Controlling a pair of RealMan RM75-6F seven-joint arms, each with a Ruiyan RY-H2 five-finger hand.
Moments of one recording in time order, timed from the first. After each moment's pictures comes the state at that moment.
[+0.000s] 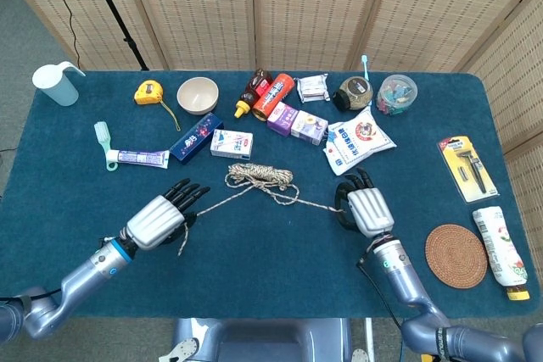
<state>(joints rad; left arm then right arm) -0.66 -1.42 0.13 -1.32 1.70 1.20 -0.02 0.52 -1.62 0.16 -1.34 -1.35 1.12 -0.12</state>
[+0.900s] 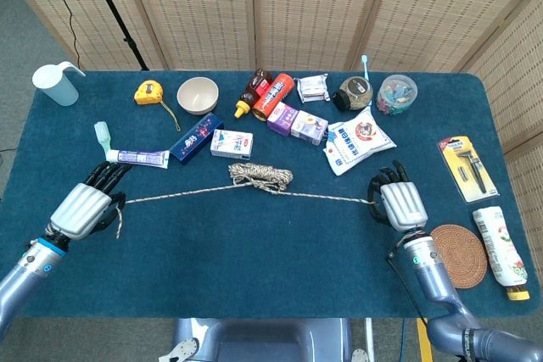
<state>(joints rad) -0.50 -1.27 0.12 -1.21 1.62 1.28 -0.13 0.48 -1.50 0.16 -1.34 -1.32 1.15 -0.11</state>
